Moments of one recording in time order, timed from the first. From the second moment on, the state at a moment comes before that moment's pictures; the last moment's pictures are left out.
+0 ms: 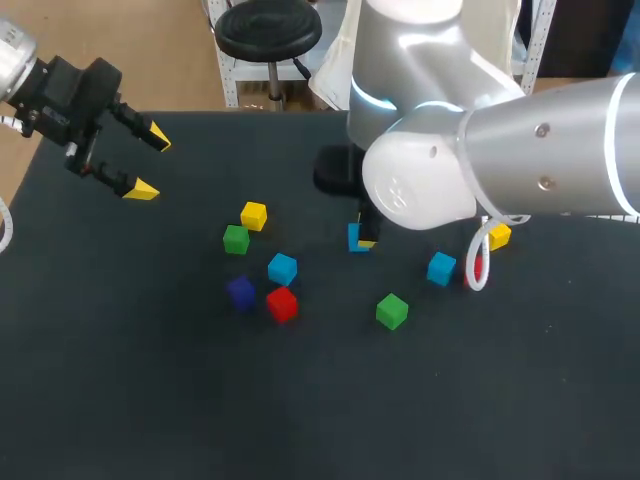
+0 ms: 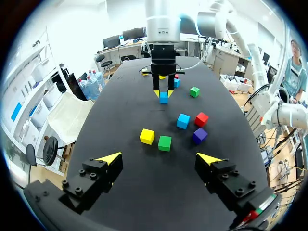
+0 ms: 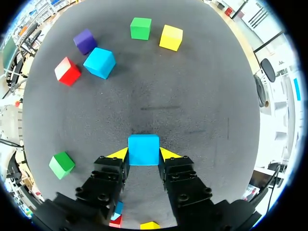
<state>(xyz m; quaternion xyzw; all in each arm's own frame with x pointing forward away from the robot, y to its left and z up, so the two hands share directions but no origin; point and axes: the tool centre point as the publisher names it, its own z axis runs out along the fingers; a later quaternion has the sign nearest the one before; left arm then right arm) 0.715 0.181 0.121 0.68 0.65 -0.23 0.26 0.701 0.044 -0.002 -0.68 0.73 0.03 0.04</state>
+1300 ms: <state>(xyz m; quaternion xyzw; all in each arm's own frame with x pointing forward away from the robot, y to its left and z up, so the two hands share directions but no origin) 0.715 0.181 0.121 0.68 0.65 -0.23 0.26 0.709 0.030 0.019 -0.66 0.75 0.01 0.04</state>
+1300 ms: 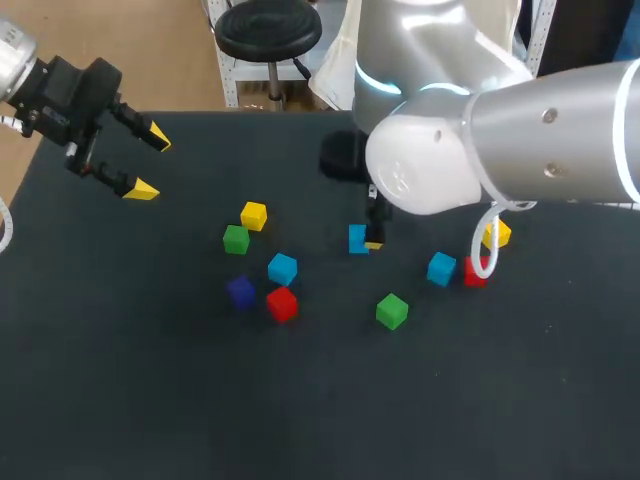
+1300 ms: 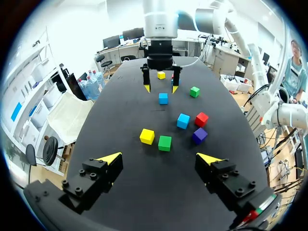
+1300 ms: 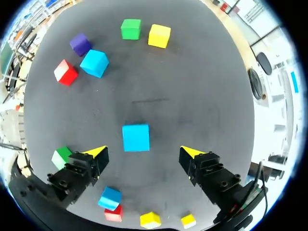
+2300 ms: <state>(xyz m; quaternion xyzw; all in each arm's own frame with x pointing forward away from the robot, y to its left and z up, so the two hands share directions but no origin) 0.715 0.181 0.121 0.68 0.65 -0.23 0.26 0.637 -0.050 0.031 -0.55 0.83 0.00 0.03</state>
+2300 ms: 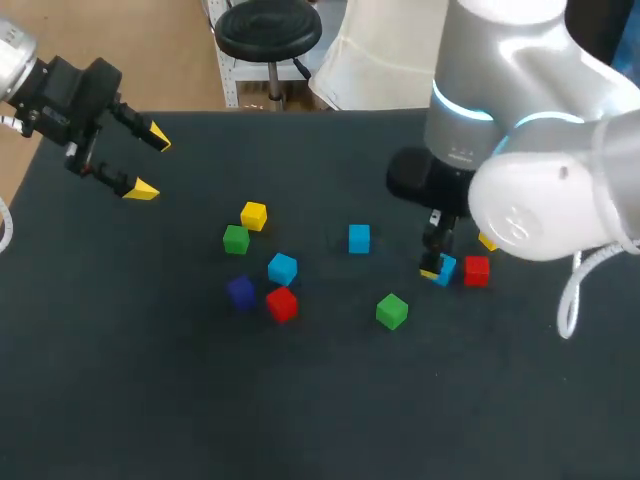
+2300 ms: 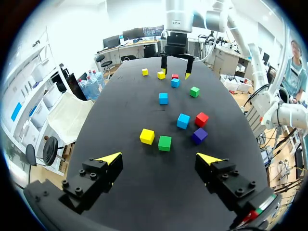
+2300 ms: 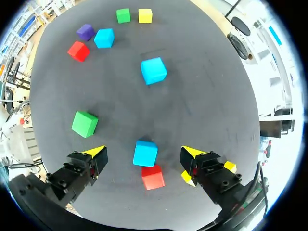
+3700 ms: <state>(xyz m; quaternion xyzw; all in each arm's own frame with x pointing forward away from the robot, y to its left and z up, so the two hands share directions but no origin) 0.715 0.181 0.121 0.68 0.65 -0.23 0.26 0.632 -0.064 -0.007 -0.50 0.87 0.01 0.00</state>
